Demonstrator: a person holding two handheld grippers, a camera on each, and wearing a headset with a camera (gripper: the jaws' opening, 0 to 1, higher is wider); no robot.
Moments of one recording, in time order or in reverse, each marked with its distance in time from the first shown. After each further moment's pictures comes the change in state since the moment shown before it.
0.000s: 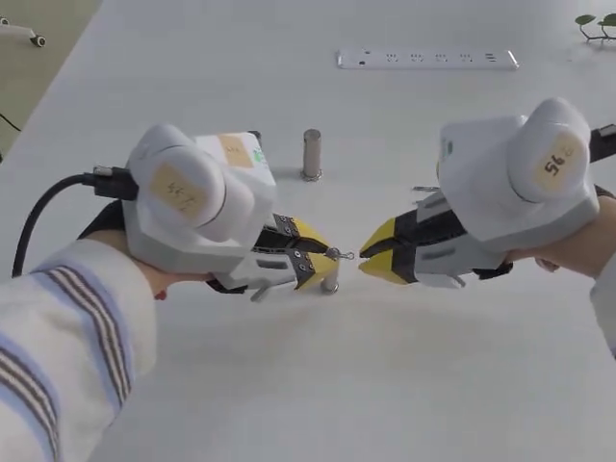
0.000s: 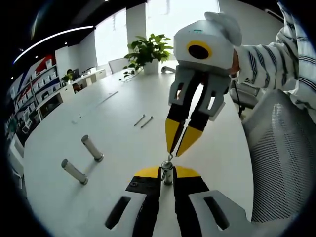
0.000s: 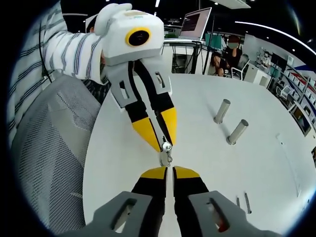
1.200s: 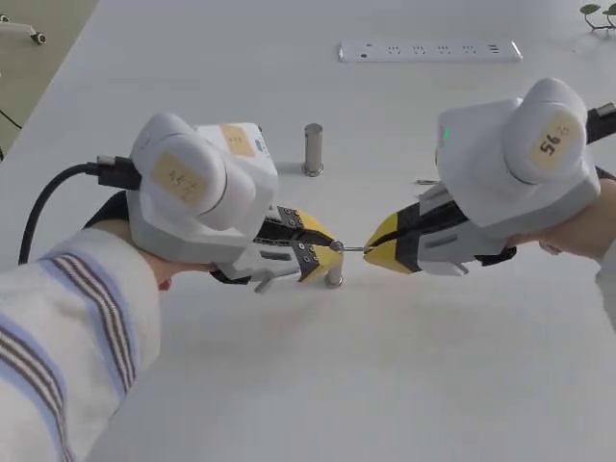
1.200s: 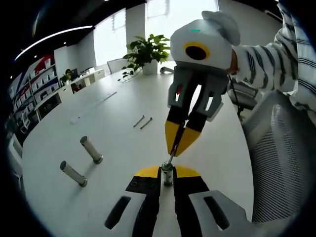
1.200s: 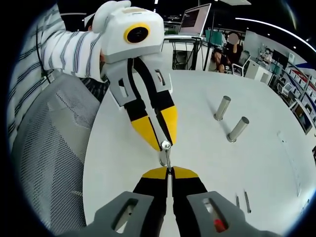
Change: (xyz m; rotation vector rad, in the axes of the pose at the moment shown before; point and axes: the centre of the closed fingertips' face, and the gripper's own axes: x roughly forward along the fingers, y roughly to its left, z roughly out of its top) left arm 0.001 0.002 0.000 -0.003 -0.008 -0.018; right arm 0.003 -0.004 -0.005 0.012 0.037 0.013
